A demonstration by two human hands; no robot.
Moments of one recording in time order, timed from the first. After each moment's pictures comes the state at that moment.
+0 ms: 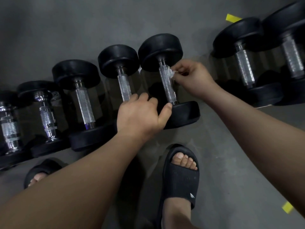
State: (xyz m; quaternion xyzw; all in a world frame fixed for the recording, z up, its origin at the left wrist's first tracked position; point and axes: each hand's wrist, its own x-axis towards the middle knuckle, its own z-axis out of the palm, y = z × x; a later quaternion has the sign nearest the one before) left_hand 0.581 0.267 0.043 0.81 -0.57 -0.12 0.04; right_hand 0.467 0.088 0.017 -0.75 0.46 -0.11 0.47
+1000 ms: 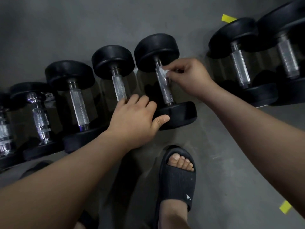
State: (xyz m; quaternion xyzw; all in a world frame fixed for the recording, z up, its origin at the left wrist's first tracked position) left_hand 0.593 0.273 0.052 0.73 -0.66 -0.17 -0.03; right_hand 0.470 0.084 0.028 -0.78 0.43 -0.13 0.44
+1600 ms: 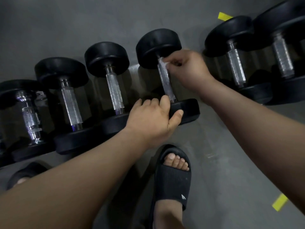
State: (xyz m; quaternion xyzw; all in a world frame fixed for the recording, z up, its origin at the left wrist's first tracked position) left_hand 0.547 0.247 0.052 0.74 -0.63 -0.26 -0.01; right_hand 0.470 0.072 0.032 -0.82 0.42 -0.14 0.36
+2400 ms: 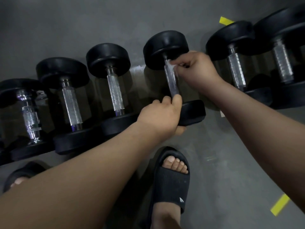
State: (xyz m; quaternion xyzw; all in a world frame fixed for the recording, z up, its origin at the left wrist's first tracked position) left_hand 0.537 0.225 0.056 0.70 -0.65 -0.29 -0.01; right_hand 0.459 0.062 0.039 -0.82 0.44 -0.12 0.34
